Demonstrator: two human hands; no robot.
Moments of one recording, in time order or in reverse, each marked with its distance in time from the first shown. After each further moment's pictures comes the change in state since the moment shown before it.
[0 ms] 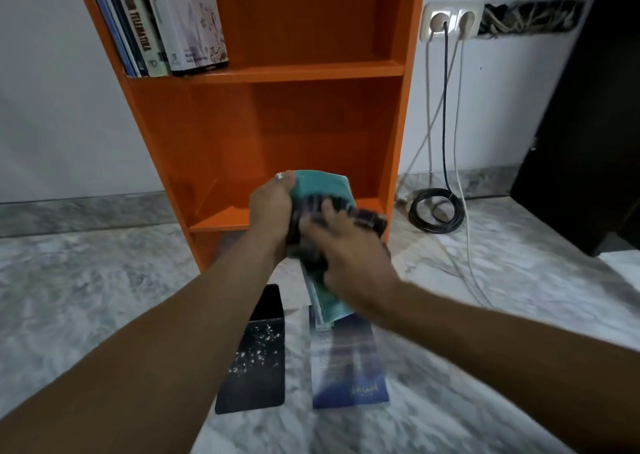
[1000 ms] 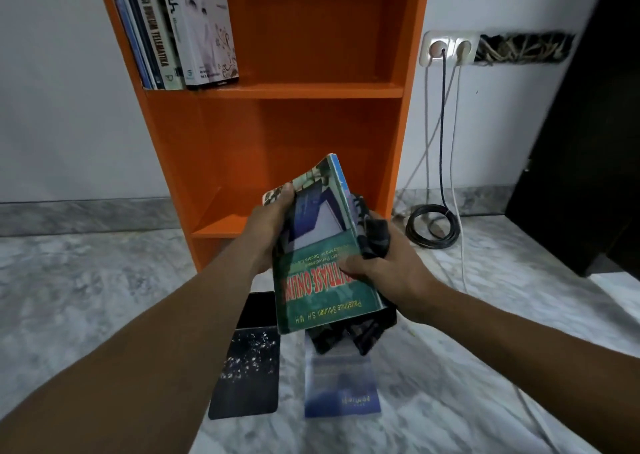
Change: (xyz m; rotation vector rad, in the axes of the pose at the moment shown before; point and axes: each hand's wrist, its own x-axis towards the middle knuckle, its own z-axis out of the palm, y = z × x) left_hand -0.002 0.005 -0.019 0.282 -0.059 -0.080; right_hand -0.020 0.019 -0.035 1.128 -0.035 0.478
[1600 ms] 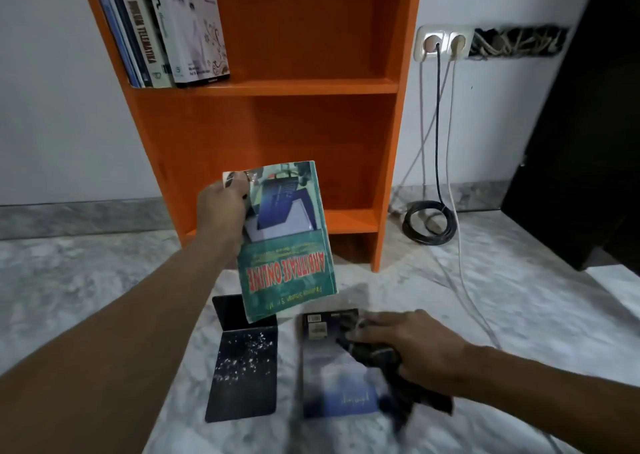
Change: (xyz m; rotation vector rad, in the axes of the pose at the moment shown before) left_hand 0.019 0.014 -0.028 -0.128 0.258 0.283; right_hand -0.054 0.054 -0.032 -1.088 -0.344 -0.231
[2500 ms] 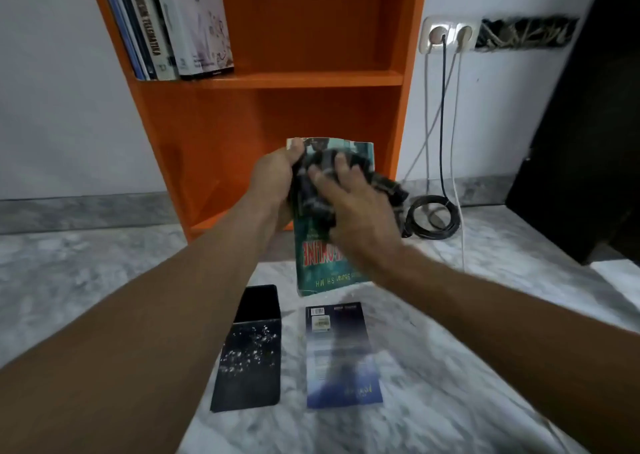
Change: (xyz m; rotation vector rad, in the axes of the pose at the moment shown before) left_hand -0.024 0.028 0.048 -0.203 -0.313 -0.204; right_hand 0.109 -0.055 -0.056 -0.137 0.552 0.094
